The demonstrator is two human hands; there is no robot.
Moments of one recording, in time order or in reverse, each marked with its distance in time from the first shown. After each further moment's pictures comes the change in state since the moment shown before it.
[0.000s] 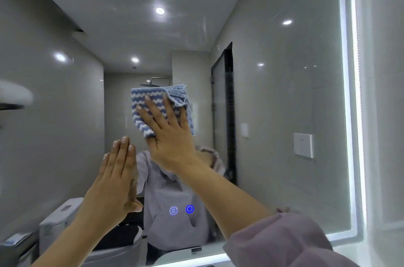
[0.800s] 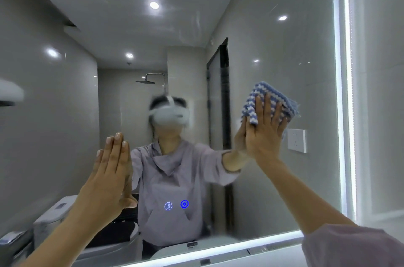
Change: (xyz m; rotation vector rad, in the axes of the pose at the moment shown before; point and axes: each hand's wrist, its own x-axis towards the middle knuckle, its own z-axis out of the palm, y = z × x) left_hand 0.002 0.006 -0.008 0.022 -0.045 -0.044; right_hand -0.090 0.176 -0.017 -0.025 0.131 0.669
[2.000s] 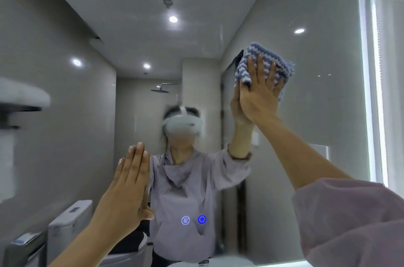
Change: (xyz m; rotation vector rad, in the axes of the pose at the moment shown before) left_hand 0.000 -0.008 0.005 0.079 -0.013 0.012; right_hand 0.103 -0.089 -0.016 0.116 0.011 -0.100
